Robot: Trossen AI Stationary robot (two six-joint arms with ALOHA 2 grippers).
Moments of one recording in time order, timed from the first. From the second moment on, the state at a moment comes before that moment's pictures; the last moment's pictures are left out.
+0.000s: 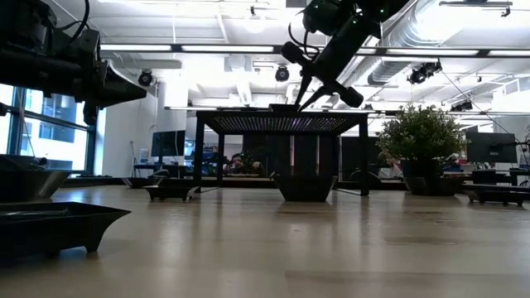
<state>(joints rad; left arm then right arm) 0.37 0.01 0.04 -0.05 -0.12 -0.45 -0.42 1.62 1.29 -0.49 0.01 1.17</state>
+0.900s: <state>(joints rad) 0.37 0.20 0.09 -0.07 -0.04 -0.48 0.06 1.19 0.85 -0.31 0.07 0.88</state>
